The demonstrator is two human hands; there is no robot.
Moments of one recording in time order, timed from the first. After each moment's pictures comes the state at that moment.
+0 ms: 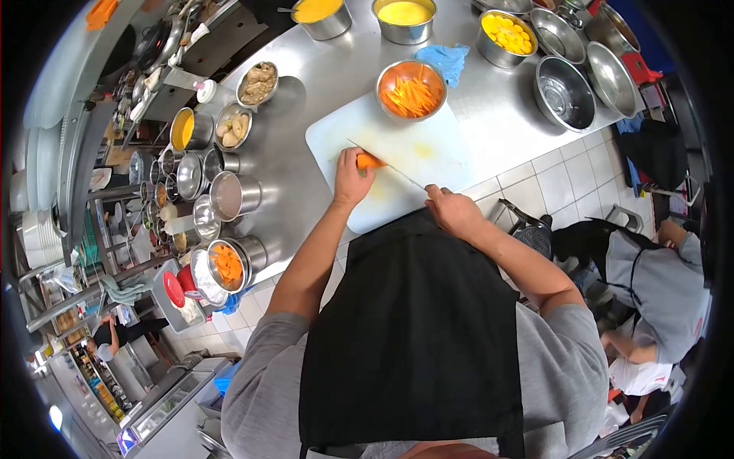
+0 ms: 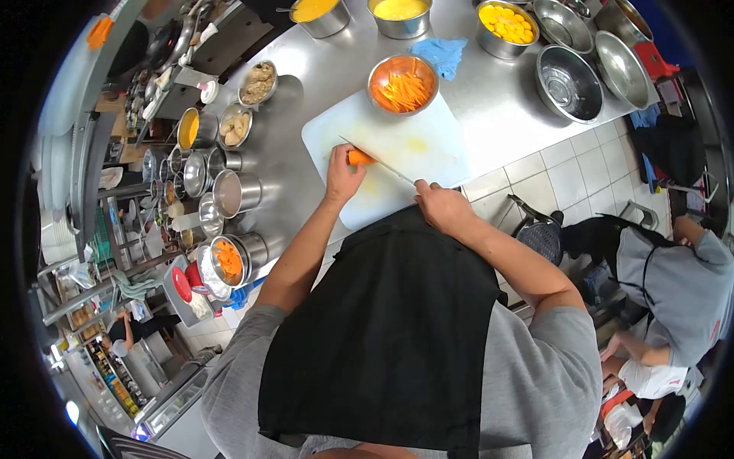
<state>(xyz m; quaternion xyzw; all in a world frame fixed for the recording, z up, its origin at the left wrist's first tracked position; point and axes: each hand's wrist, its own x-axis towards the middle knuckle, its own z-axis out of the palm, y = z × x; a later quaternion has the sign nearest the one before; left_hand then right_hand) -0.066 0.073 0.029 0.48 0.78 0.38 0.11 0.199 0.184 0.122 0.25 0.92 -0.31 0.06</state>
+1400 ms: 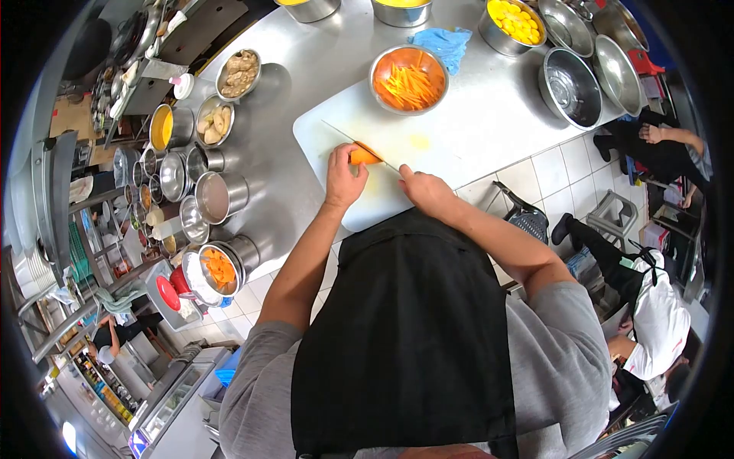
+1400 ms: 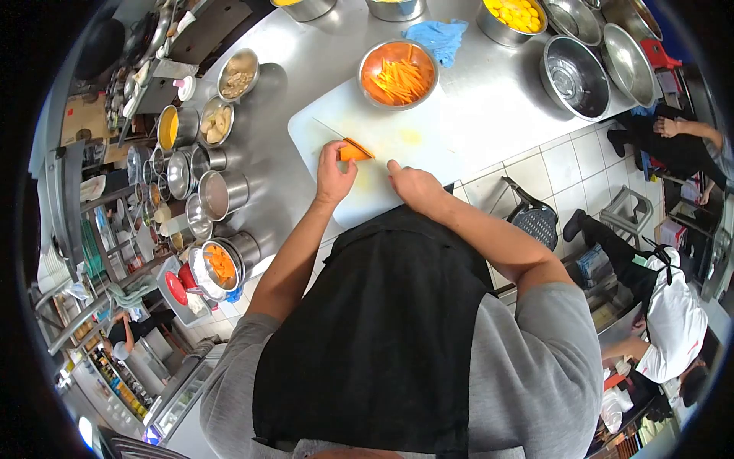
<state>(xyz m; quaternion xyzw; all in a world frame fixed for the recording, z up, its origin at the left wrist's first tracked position) -0.065 0.068 0.028 0.46 0.78 0.40 0.15 0.138 0.191 0.069 0.23 0.90 -0.36 0.07</state>
